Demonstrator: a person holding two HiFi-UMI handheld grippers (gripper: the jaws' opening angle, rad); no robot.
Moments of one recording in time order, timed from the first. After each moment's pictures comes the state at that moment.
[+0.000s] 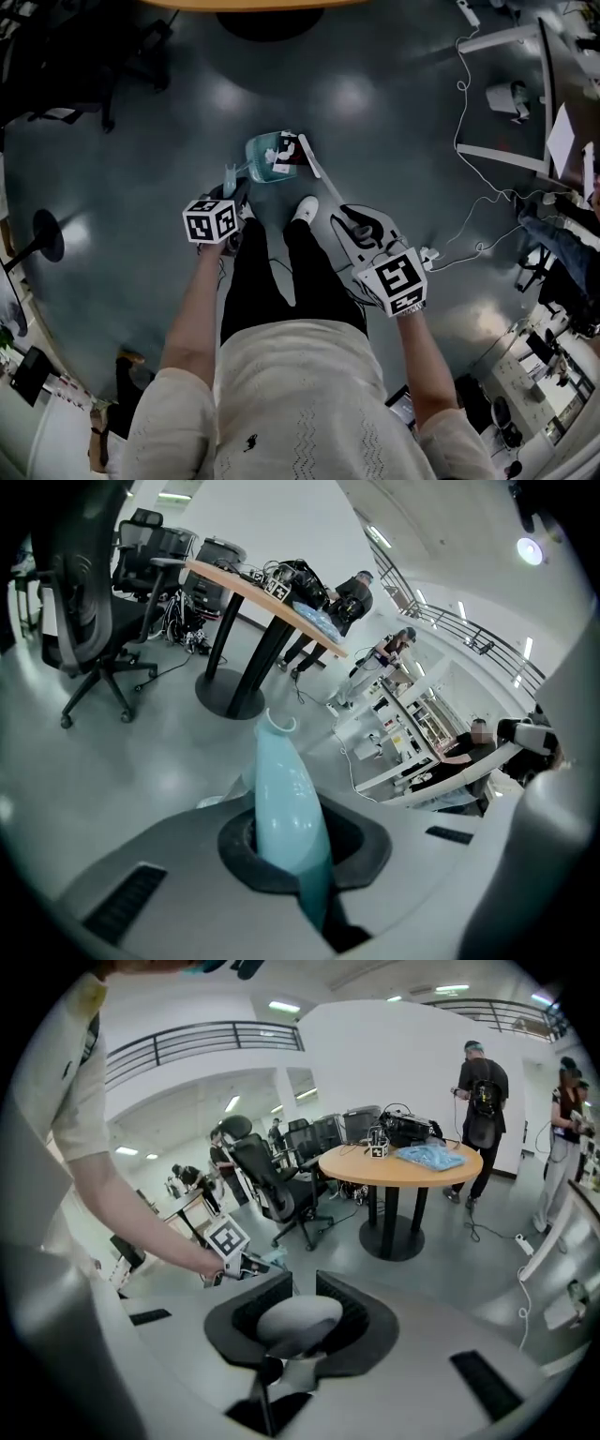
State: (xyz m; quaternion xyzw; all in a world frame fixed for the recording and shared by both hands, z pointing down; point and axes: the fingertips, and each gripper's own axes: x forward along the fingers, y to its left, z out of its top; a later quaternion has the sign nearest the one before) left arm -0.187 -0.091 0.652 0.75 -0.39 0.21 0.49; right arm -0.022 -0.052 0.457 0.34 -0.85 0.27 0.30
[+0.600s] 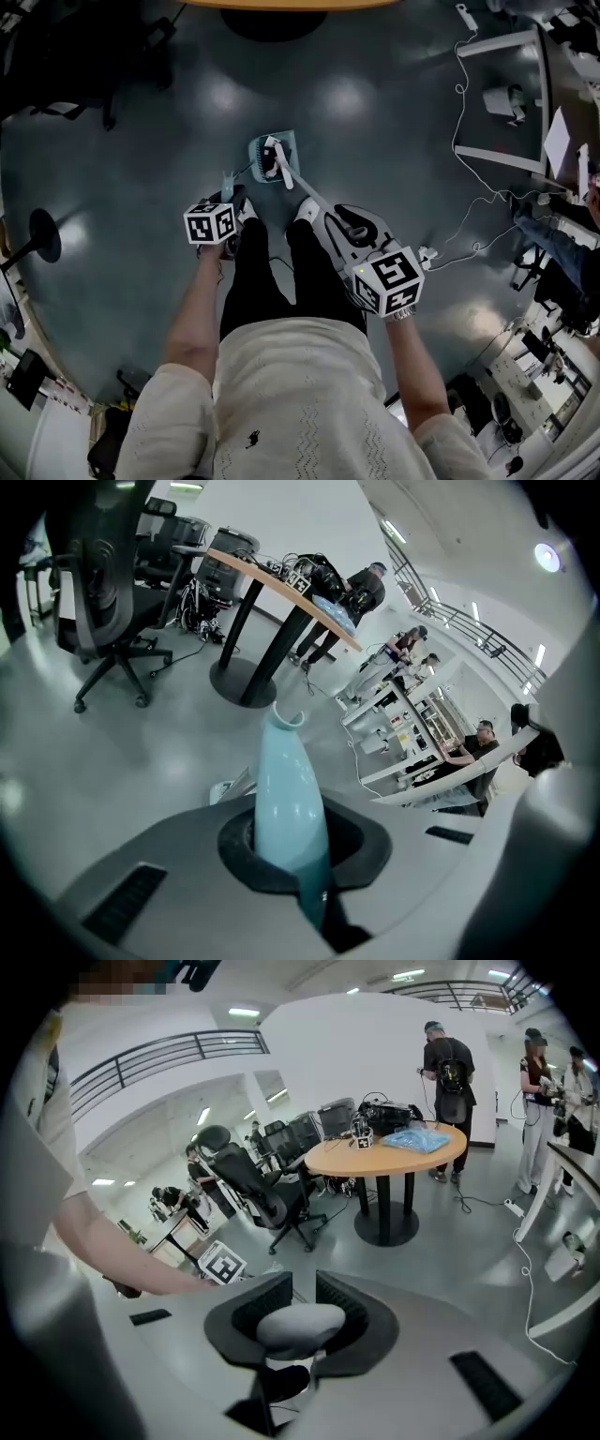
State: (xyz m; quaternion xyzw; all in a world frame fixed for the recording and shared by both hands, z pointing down) left arm -0.238 -0.064 0.674 0.72 -0.40 0.23 0.52; right arm -0.072 -0.050 0.453 0.39 -0.81 0.34 0.27
